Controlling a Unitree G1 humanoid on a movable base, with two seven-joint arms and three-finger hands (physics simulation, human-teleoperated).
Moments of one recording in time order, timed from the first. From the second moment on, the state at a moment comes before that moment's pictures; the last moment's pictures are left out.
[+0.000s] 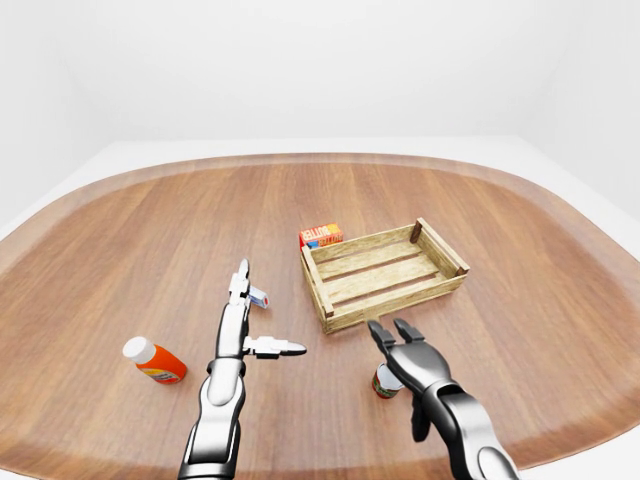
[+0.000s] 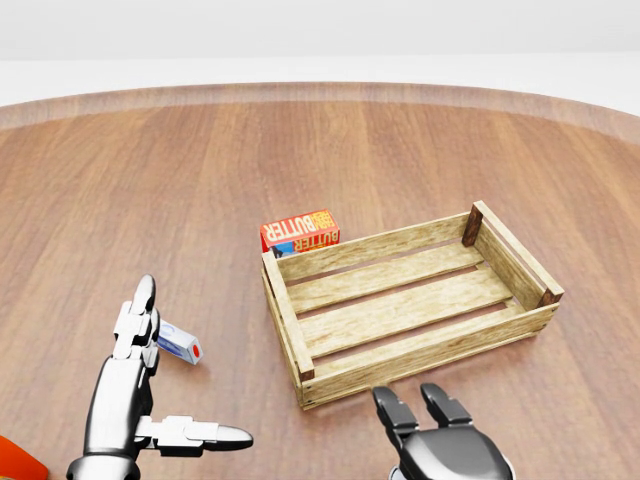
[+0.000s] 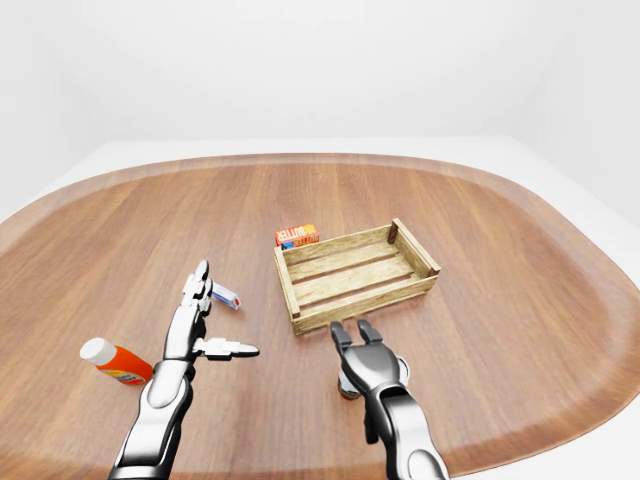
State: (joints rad) left arm 0.05 0.02 0.02 0.05 0.14 -0.09 -0.01; right arm 0.25 -0.11 0.16 -0.21 -1.34 -0.02 0.48
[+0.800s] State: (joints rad) left arm 0.05 0.02 0.02 0.06 0.14 -0.09 -0.01; right arm 0.26 -0.11 0.16 -0.21 -1.28 -0.01 0.58
